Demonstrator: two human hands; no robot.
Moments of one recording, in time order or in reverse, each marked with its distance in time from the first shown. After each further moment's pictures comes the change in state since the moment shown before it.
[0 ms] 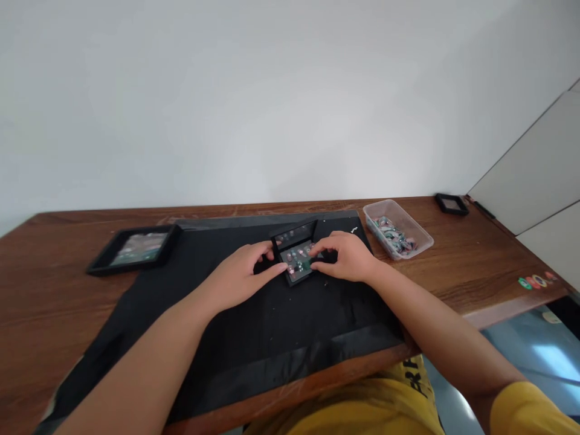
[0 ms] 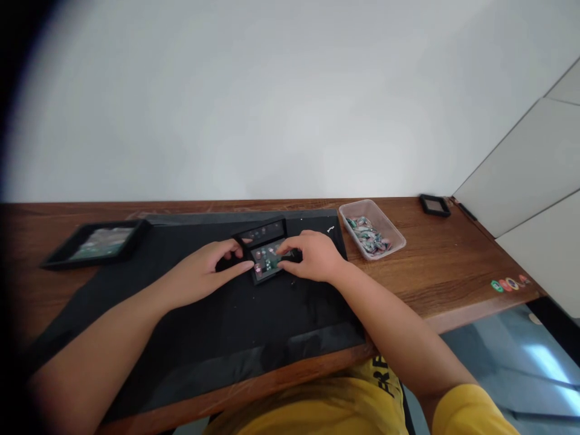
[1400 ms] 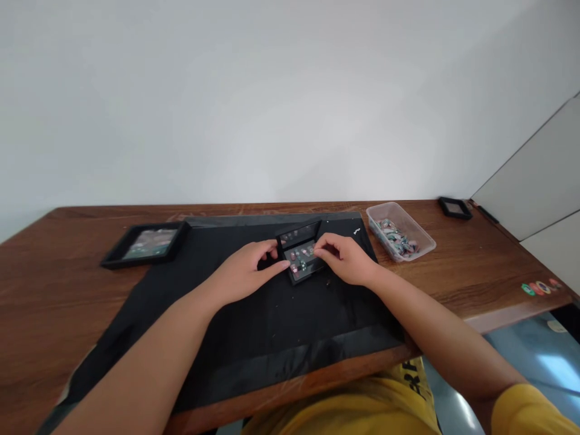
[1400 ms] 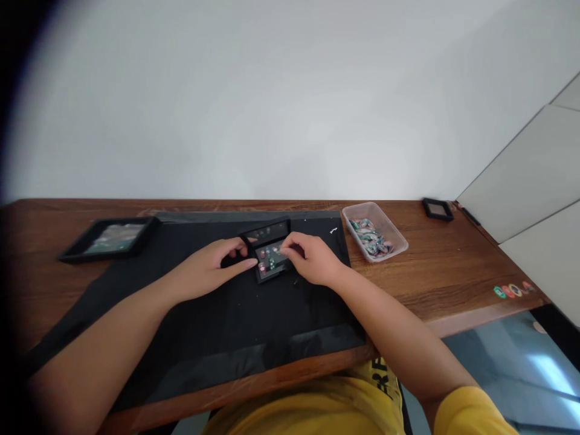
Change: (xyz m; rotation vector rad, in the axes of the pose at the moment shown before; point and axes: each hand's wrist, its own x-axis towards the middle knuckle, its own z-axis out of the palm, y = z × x) left_hand 0.002 -0.006 0.003 -0.002 0.013 0.018; right_hand -0.001 -0.005 0.008 0.258 0.028 0.080
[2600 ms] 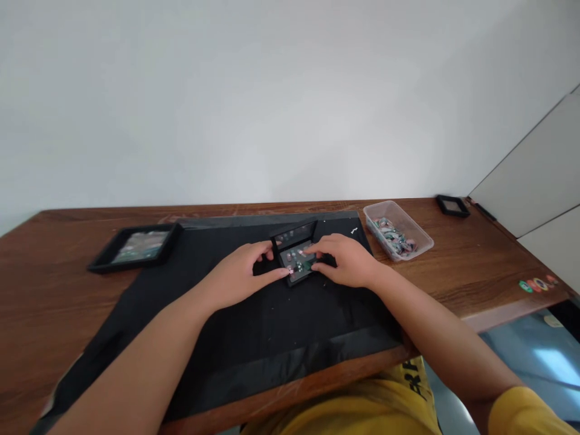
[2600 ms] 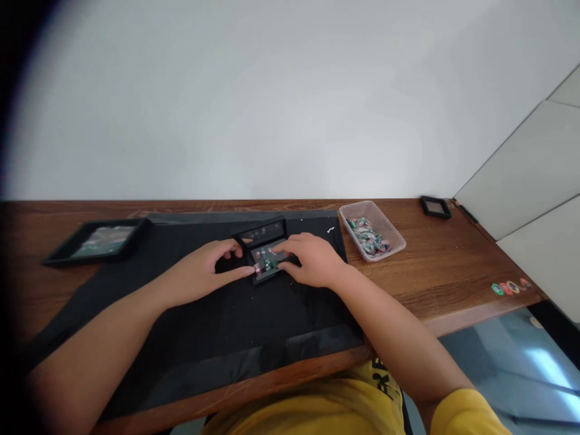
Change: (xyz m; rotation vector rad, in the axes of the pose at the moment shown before) left_hand -0.003 0.006 -0.004 0.004 -0.027 -0.030; right_hand -0.003 -0.007 -0.013 -0.321 -0.122 -0.190
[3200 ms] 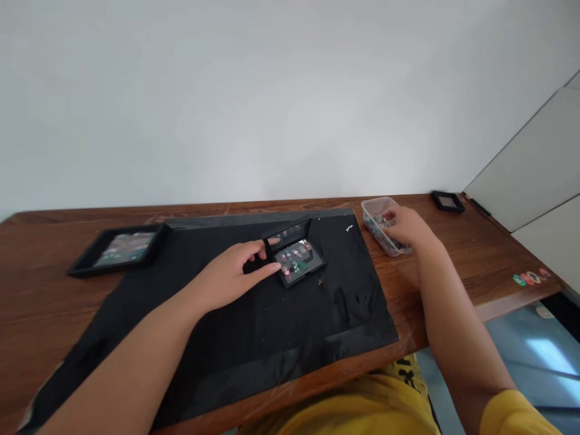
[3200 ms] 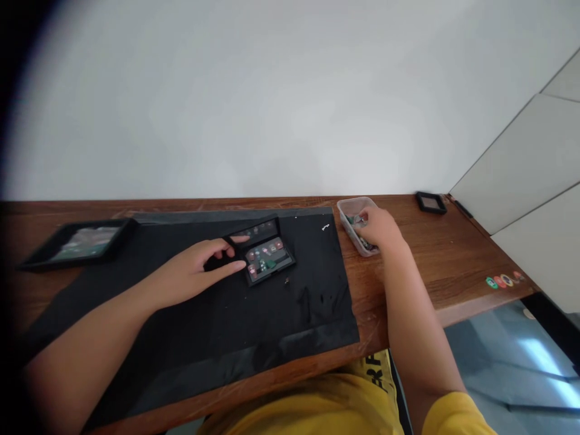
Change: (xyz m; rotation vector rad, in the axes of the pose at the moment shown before) left_hand 0.002 -0.010 0.003 -0.038 0.022 0.033; right_hand -0.049 0.082 -0.091 -0.328 0.182 0.837
